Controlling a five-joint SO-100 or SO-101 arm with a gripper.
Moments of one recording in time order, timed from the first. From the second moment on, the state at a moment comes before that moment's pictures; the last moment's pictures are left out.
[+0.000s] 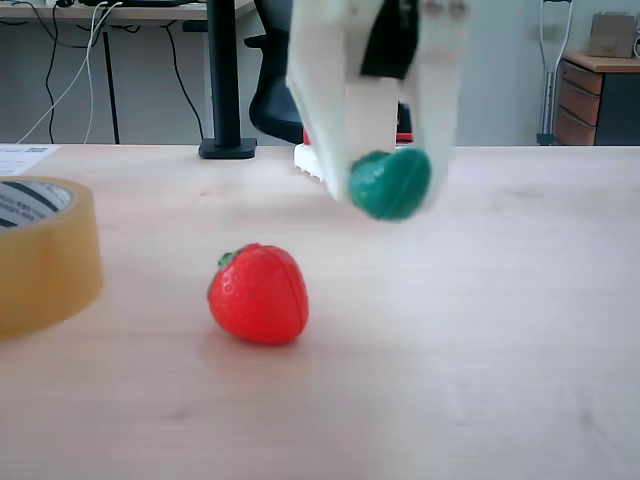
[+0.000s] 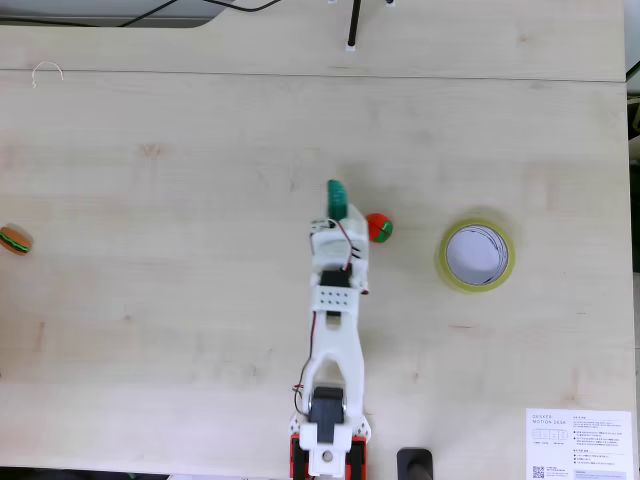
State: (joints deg) arm -0.4 104.2 124.0 22.6 -99.5
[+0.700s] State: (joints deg) arm 20.8 115.1 124.0 24.2 -99.5
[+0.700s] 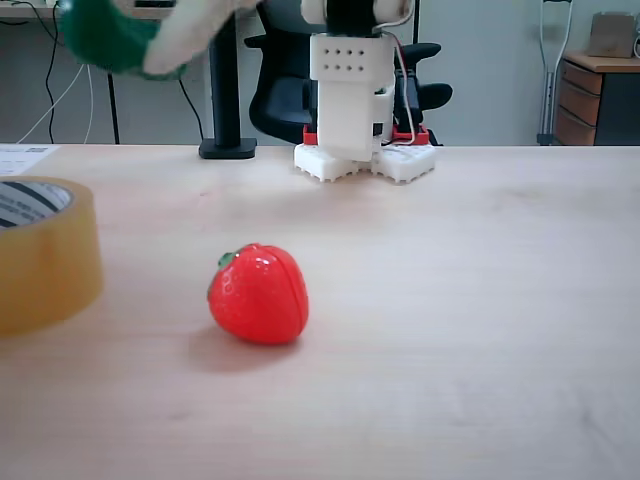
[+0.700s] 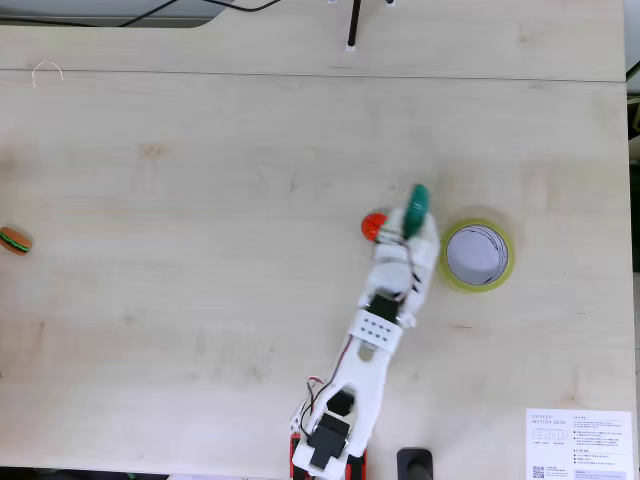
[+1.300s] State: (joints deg) arm 34.2 106.3 116.2 24.2 -99.5
